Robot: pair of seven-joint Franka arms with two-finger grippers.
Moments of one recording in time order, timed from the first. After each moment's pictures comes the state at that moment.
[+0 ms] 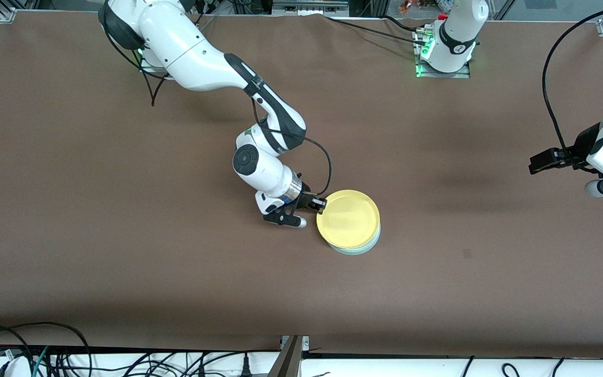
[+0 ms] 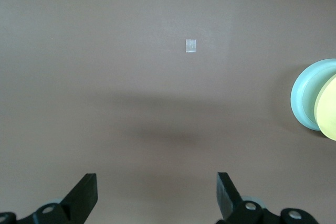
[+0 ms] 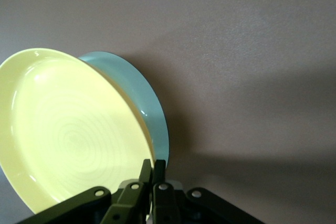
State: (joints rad) left arm 0.11 0.18 -0.09 -1.55 0.04 1.64 -0.11; right arm 0.59 0.99 0.17 -1.28 0.38 2.66 0.64
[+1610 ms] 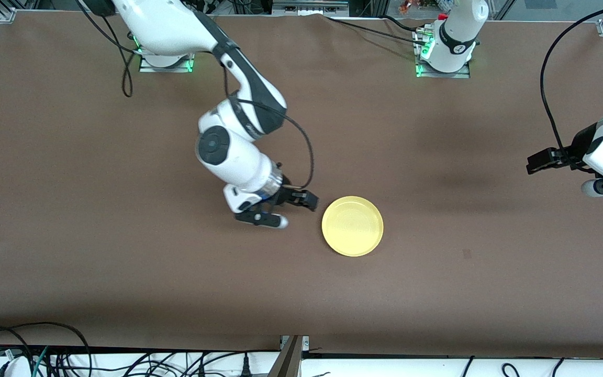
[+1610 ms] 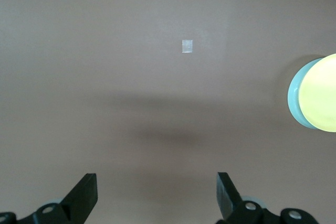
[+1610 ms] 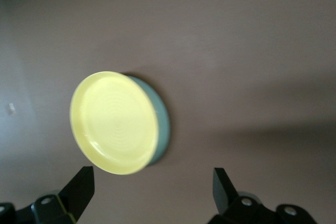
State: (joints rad) left arm 0.10 0.18 -0.10 -1.54 0.04 1.64 -0.11; right arm 0.61 0.71 -0.06 -1.24 0.37 2.14 0.64
